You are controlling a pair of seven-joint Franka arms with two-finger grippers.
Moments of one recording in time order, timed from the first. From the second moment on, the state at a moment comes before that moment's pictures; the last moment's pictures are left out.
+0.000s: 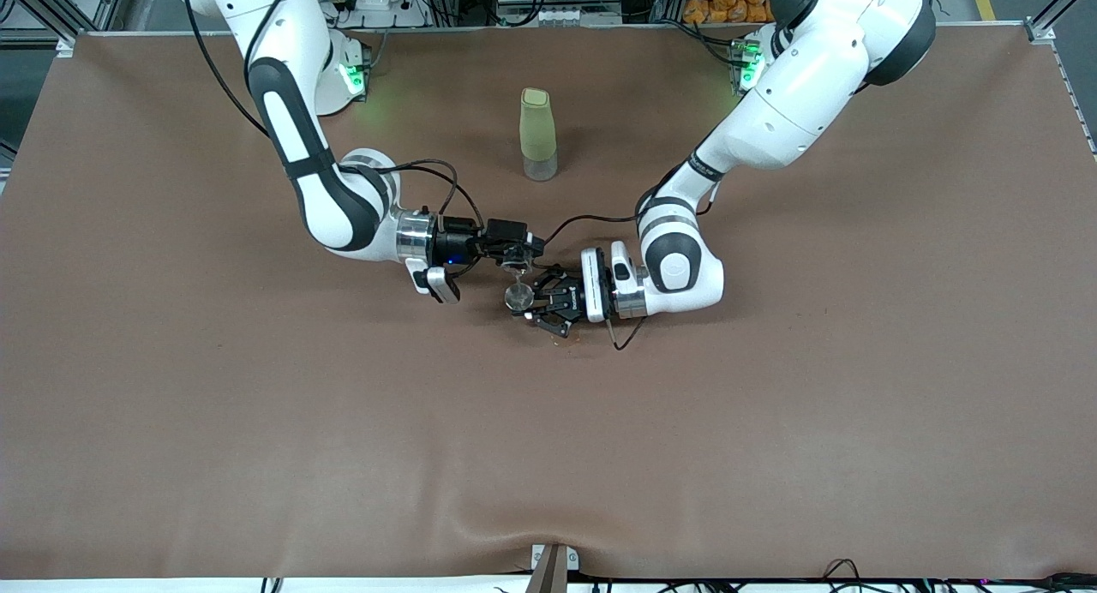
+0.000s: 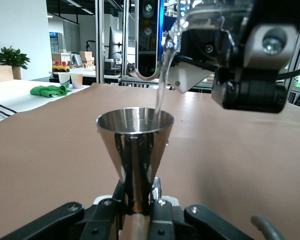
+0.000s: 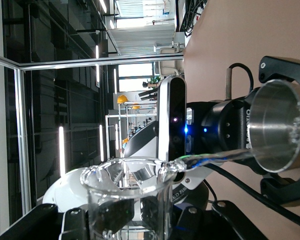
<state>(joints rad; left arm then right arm) -0.34 0.90 -0.34 -1.60 -1.84 2.28 2.53 0.64 0.46 -0.14 -2.07 2.14 1.86 -0.99</state>
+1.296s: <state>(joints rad) -0.32 0.90 -0.34 -1.60 -1.84 2.25 2.53 0.63 0.46 -0.14 -2.03 2.14 1.87 -0.74</state>
